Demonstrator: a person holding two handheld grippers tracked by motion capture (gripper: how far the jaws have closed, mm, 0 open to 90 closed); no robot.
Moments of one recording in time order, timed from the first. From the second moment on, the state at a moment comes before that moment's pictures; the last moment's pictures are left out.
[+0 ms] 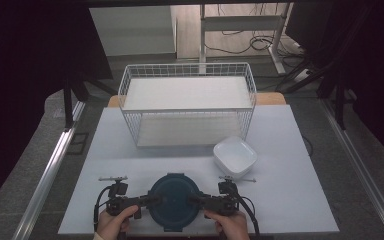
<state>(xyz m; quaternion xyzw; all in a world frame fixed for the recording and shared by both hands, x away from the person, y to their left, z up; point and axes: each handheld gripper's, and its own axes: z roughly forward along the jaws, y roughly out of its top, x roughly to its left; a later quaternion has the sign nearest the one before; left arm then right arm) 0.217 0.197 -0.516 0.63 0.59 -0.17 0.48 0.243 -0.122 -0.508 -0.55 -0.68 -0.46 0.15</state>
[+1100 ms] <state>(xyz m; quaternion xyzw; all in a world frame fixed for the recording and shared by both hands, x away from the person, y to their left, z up) 0.225 0.192 -0.497 0.64 0.57 -0.16 0.49 0.251 -0.129 -0.481 -0.52 -0.69 -0.48 0.12</state>
